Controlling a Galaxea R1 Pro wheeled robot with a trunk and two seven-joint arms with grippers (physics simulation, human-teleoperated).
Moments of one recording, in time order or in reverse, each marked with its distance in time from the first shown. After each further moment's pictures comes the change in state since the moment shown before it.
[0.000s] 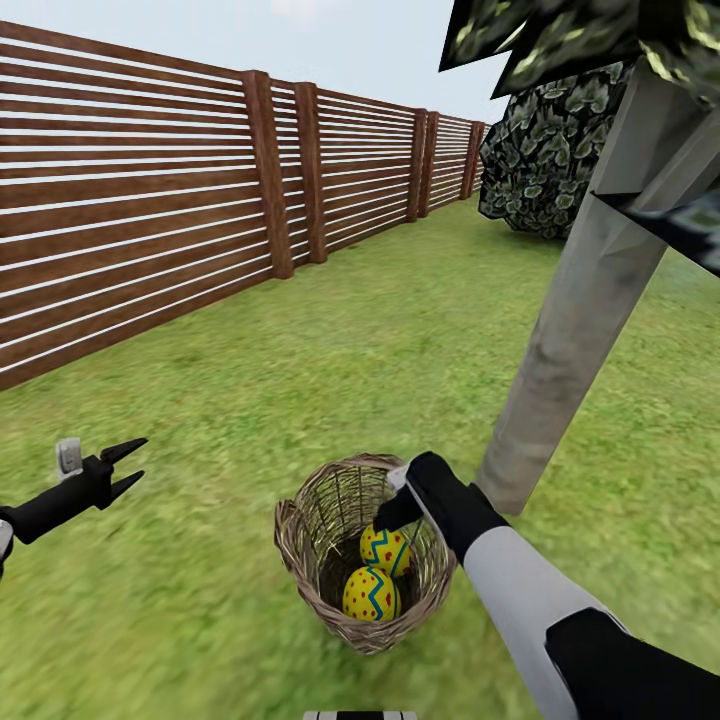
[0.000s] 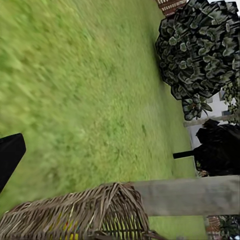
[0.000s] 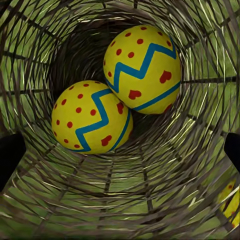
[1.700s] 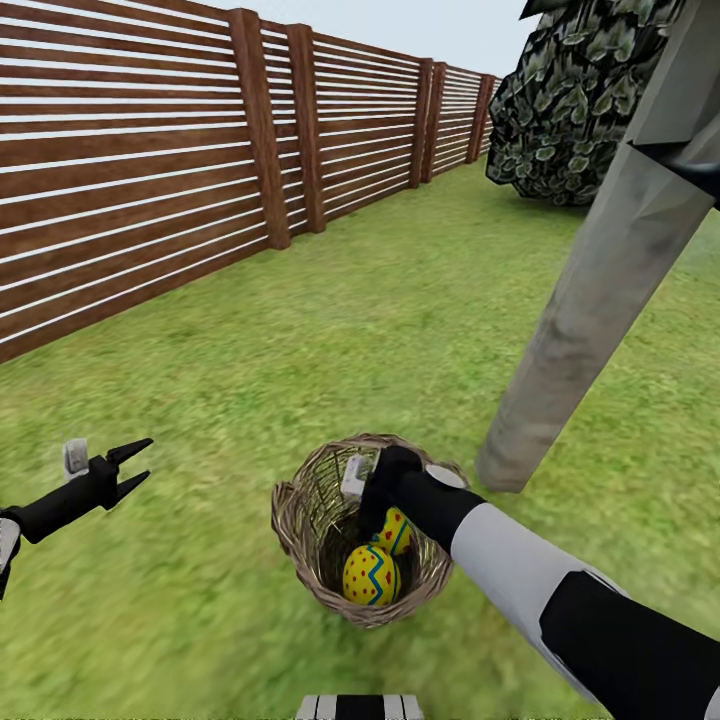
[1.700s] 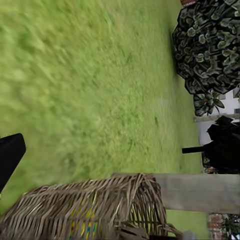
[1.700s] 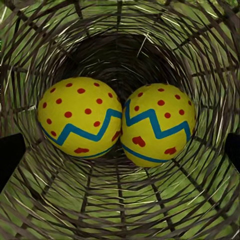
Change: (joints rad) left arm 0.000 -0.012 -0.009 0.000 0.000 0.000 0.000; right arm -0.107 -0.012 0.513 -0.015 0.336 -0.357 0.506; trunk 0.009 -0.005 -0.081
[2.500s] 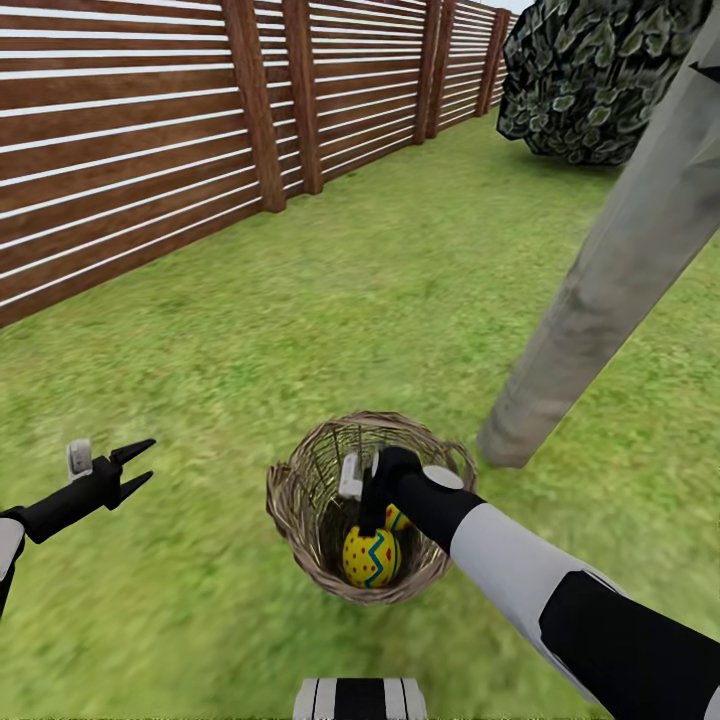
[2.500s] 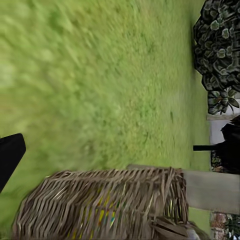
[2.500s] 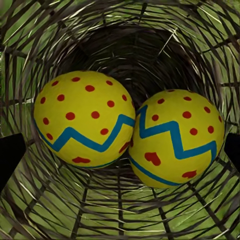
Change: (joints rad) left arm 0.000 -0.009 0.000 0.000 -0.001 0.000 0.001; right arm 0.000 0.001 0.009 0.004 0.076 -0.106 0.004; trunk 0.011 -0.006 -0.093
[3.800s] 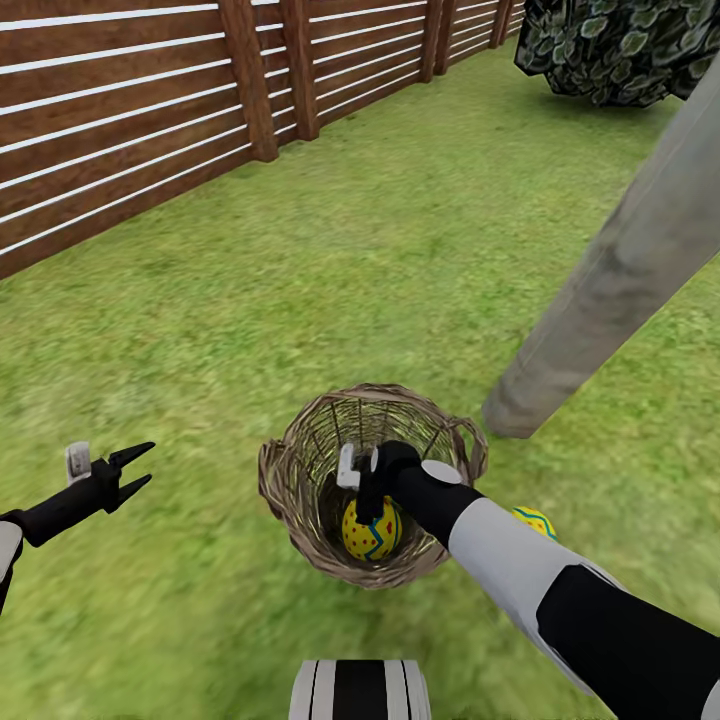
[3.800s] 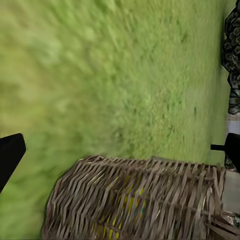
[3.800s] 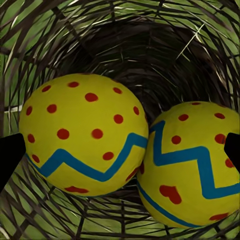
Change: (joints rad) left arm 0.009 0.003 0.000 0.002 0.001 0.001 0.000; right arm -0.019 0.007 -0.008 0.010 0.023 -0.062 -0.056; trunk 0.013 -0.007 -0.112
